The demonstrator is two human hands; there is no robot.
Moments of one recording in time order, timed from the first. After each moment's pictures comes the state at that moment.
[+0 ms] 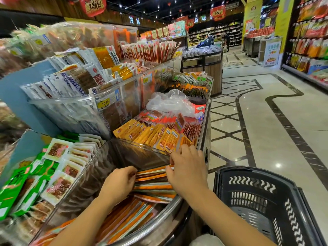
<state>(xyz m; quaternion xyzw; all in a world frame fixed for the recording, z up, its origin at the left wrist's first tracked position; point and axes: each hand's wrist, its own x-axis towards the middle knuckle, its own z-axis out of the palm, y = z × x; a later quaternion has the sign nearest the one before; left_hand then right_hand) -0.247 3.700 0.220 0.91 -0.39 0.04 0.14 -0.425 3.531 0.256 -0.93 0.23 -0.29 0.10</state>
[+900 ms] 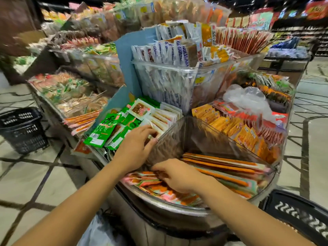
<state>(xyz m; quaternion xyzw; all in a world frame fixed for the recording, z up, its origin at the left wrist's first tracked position) -0.237 3.847 0.264 0.89 -0.32 0.18 0.27 -0.323 3.681 0.252 -0.97 -0.17 0.04 0.15</state>
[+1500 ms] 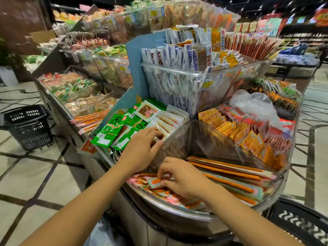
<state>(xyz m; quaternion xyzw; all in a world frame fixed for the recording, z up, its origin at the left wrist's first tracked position) -0.233 3.847 0.260 0.89 -0.32 0.18 0.26 -0.332 3.681 0.254 -0.96 -0.23 -0.04 0.17</state>
